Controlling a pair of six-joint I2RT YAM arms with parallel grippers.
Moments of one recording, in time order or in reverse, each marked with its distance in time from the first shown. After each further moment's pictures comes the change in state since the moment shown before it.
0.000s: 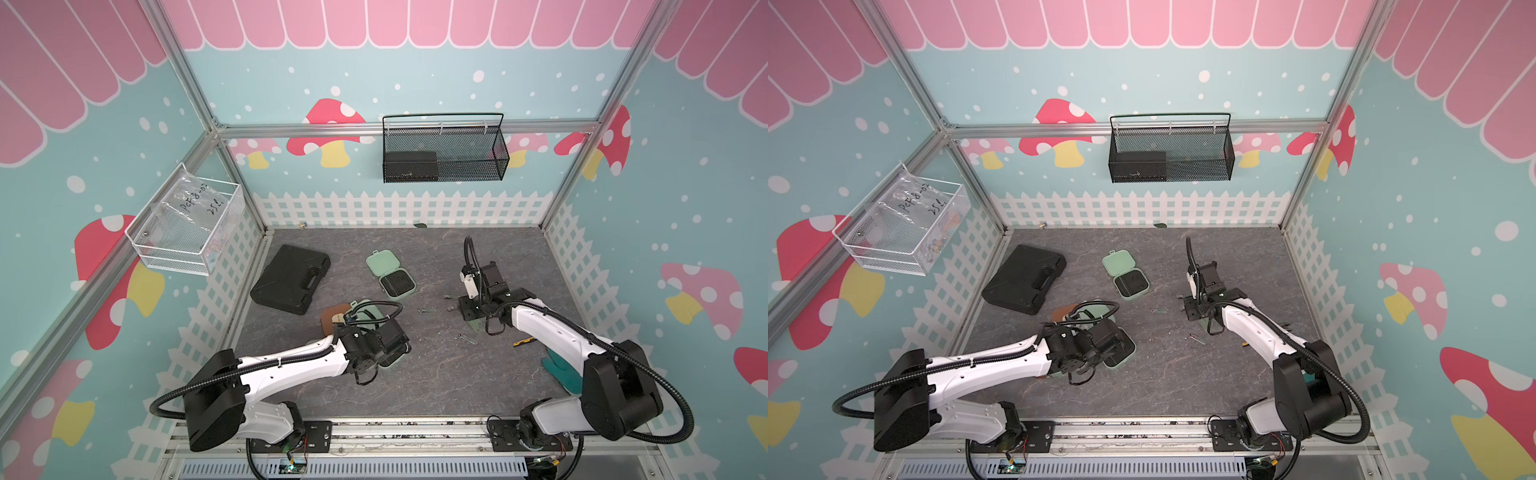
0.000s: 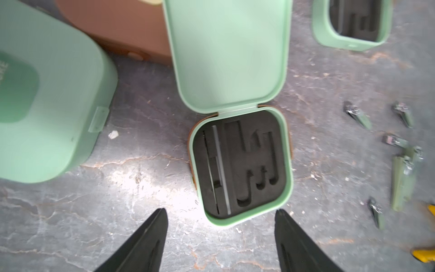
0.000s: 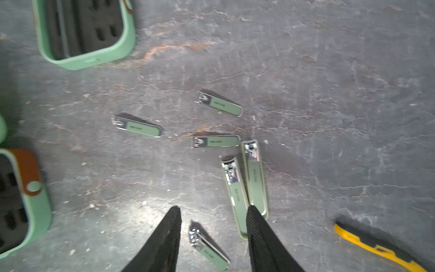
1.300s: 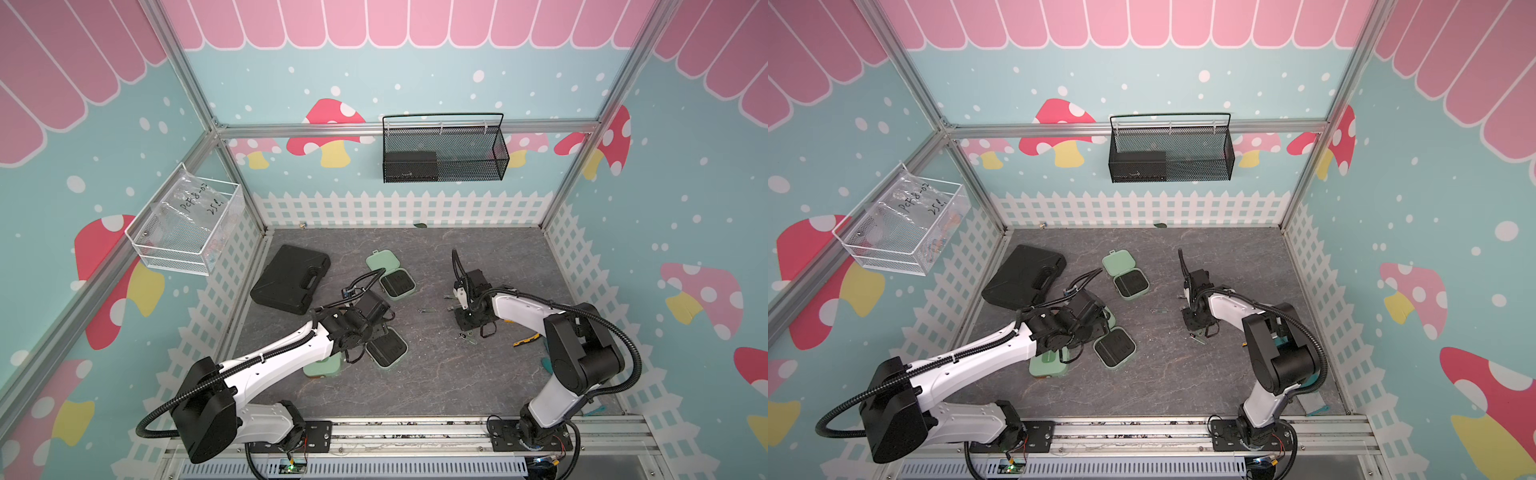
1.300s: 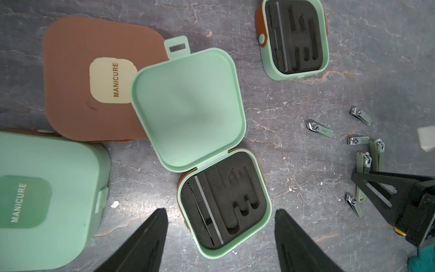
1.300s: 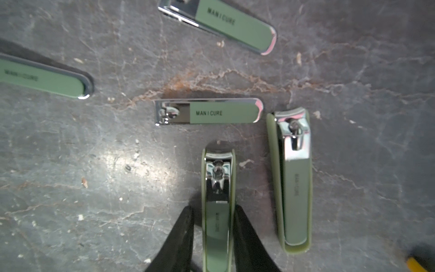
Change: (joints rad) left arm 0.212 -0.032 0.051 0.056 0.103 0.369; right arm -0.006 0.240 0.024 -0.035 -0.043 -0.032
